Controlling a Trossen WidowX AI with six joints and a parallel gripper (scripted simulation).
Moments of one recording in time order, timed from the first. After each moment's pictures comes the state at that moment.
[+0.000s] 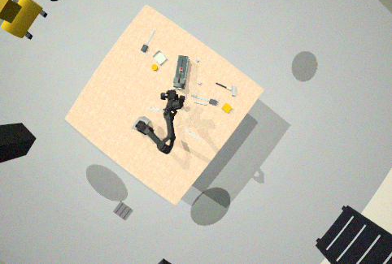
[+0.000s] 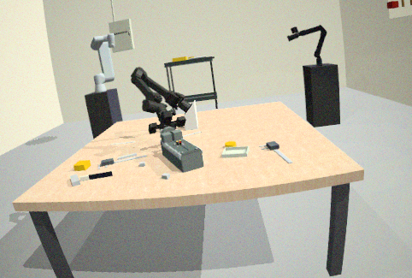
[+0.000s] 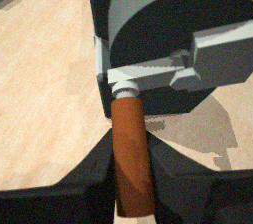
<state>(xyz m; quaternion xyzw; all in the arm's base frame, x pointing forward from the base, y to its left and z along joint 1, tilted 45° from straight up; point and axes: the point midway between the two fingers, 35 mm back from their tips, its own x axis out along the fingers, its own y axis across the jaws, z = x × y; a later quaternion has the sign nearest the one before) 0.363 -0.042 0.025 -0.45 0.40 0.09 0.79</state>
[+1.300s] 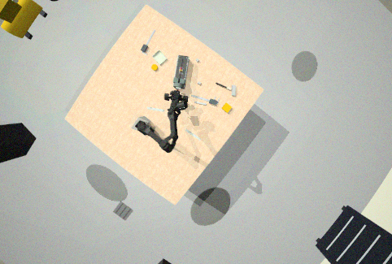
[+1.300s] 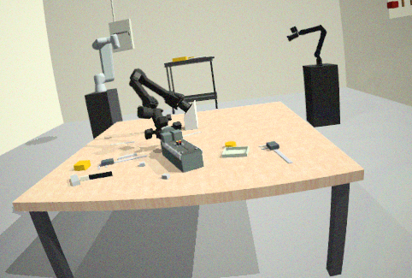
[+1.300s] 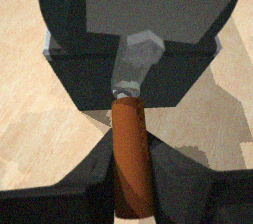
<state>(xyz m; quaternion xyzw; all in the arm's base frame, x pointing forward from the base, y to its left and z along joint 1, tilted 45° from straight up) 0.377 -0.072 0.026 -0.45 0.40 0.10 0.79</state>
